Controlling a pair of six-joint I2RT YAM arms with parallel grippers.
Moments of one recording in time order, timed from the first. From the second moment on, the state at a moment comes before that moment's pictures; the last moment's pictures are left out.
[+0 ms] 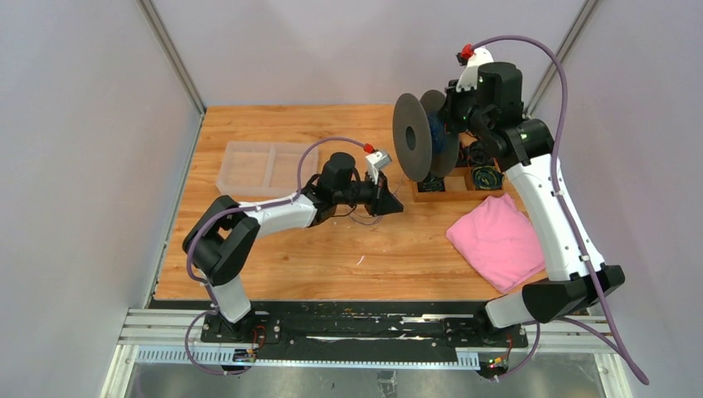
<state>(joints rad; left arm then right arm) -0.71 1.75 1.02 0.42 0.68 -0.36 0.33 1.43 1.78 -0.75 -0.01 0.08</state>
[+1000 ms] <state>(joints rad) -0.81 1.69 1.23 0.14 0.65 -0.24 0.38 1.44 1.49 -0.51 0.15 0.03</state>
